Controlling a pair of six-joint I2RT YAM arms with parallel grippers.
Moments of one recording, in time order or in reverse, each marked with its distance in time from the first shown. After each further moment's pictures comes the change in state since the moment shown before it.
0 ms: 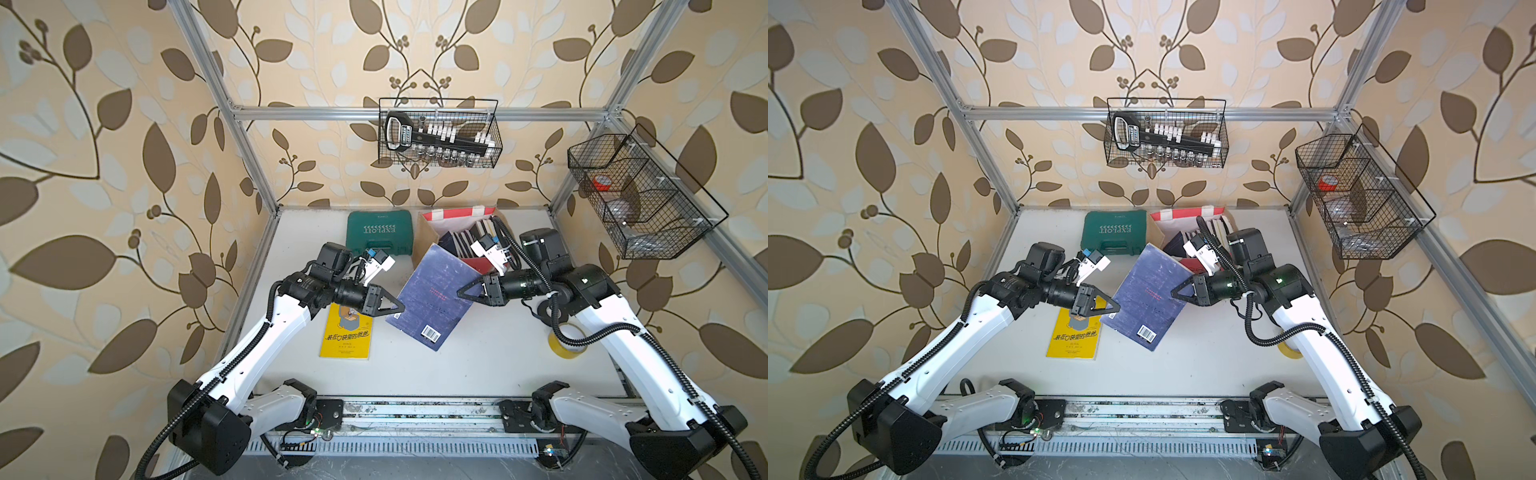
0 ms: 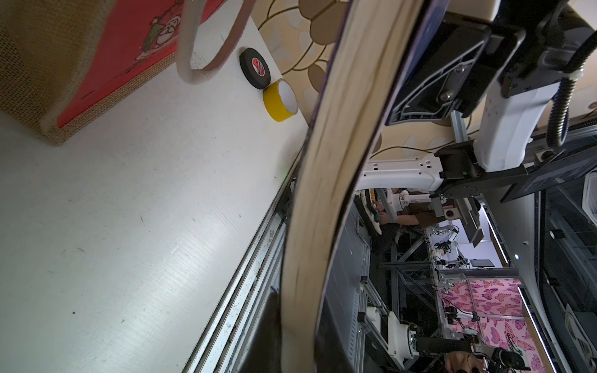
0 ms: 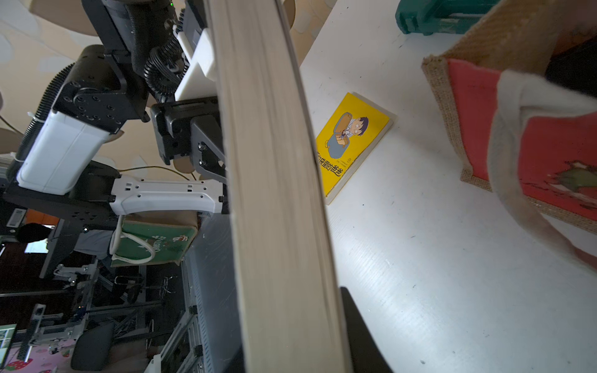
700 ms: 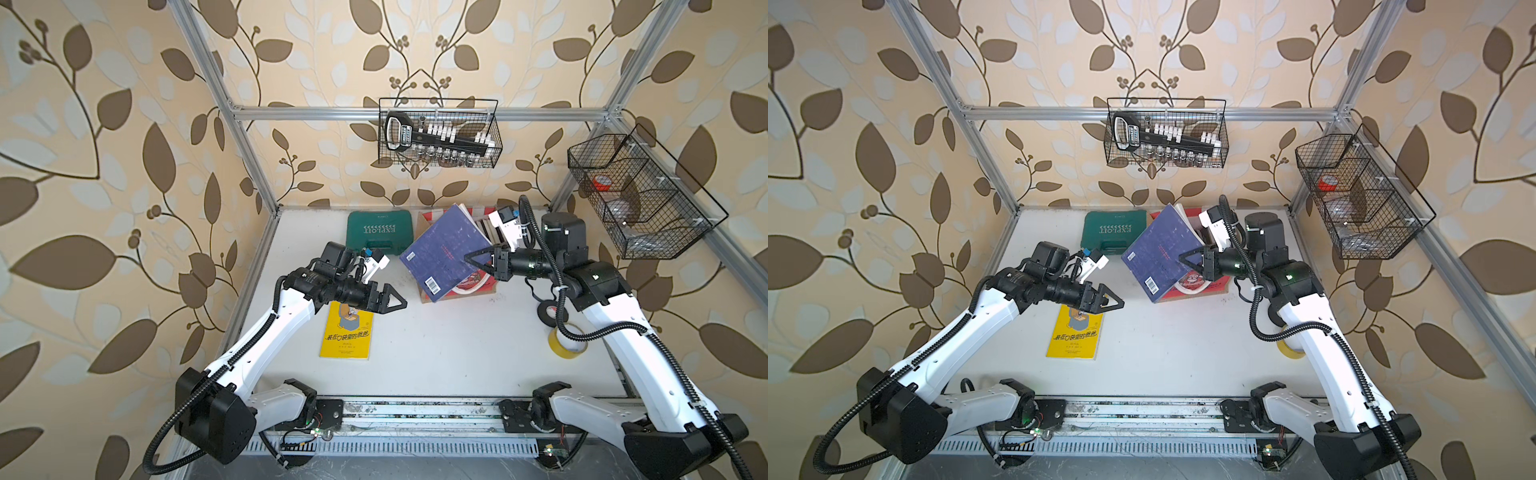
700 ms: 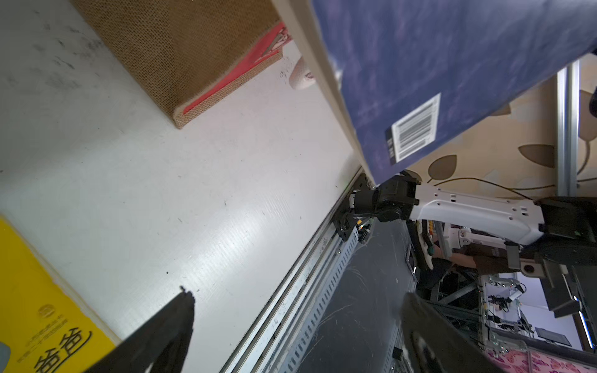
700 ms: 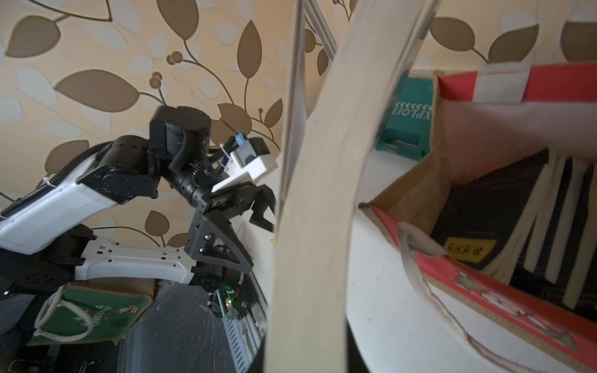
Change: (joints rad) left arm 0.013 0.055 0.018 -0.060 -0.283 -0.007; right arm -0.097 0.001 0.031 0.345 0.056 0.085
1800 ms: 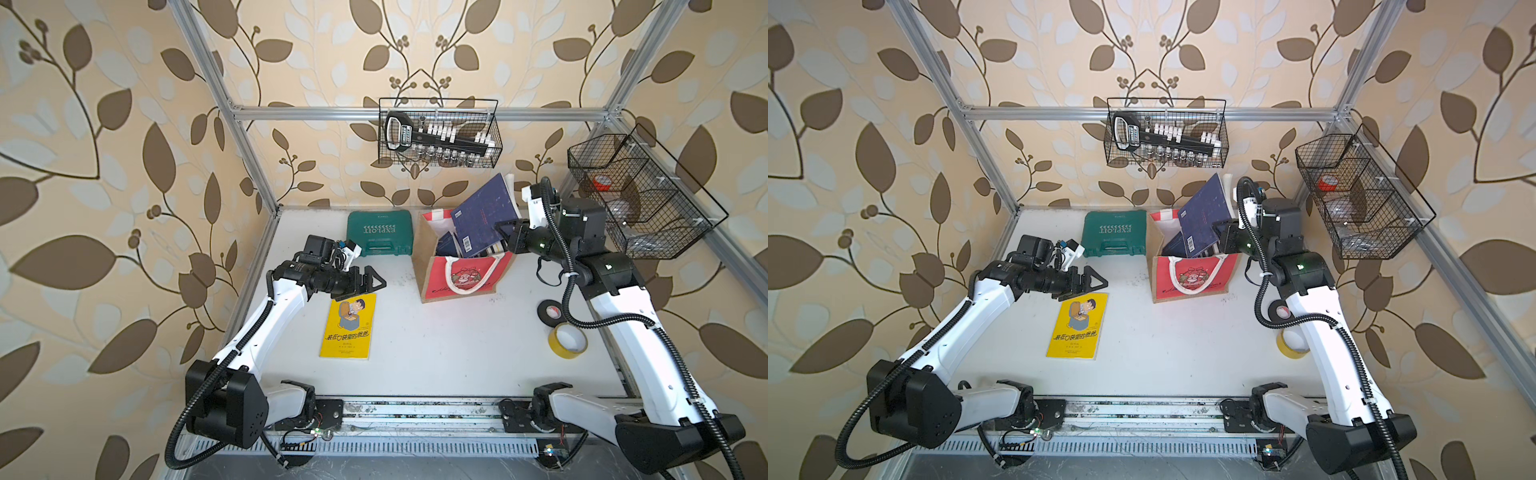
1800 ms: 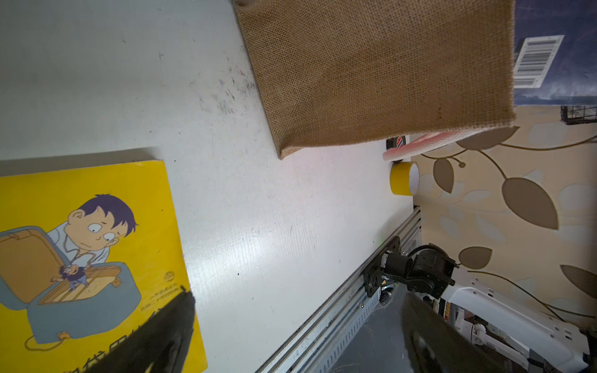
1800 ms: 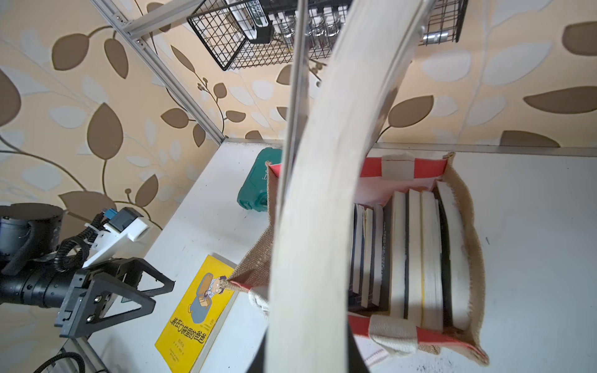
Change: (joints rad) left arm 0.193 0.064 0.005 0.000 -0.080 -0.081; right arm -0.085 0.046 0.108 -0.056 0.439 -0.041
